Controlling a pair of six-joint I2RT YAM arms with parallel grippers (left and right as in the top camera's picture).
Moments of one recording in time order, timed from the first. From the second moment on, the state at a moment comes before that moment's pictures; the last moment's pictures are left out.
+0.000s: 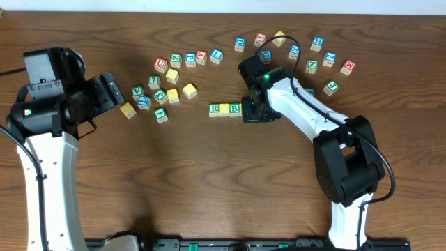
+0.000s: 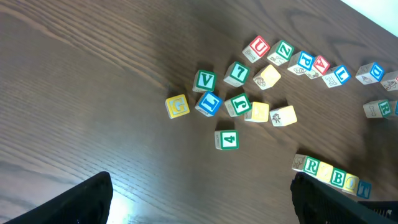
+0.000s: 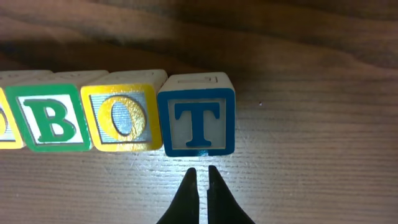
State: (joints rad) left arm 0.22 1.34 1.39 -1.03 0.12 -0.28; right arm 0.49 2.08 1.54 -0.90 0.01 0.46
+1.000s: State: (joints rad) left arm 0.22 1.34 1.39 -1.03 0.12 -0.28; right arm 0.49 2.08 1.54 -0.87 0.03 0.46
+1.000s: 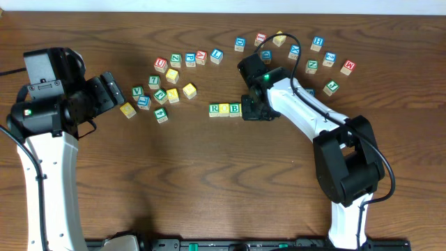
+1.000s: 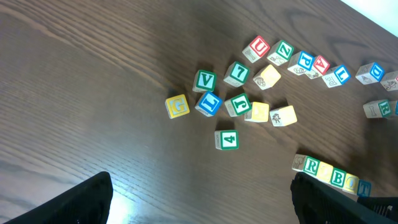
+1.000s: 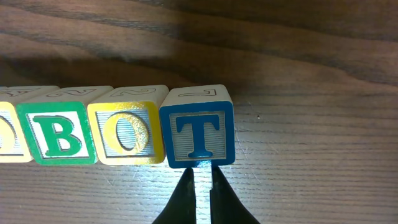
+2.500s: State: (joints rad) left arm 0.22 1.34 1.39 -0.99 0.12 -0.30; right arm 0.42 2.04 1.53 -0.64 0.02 0.46
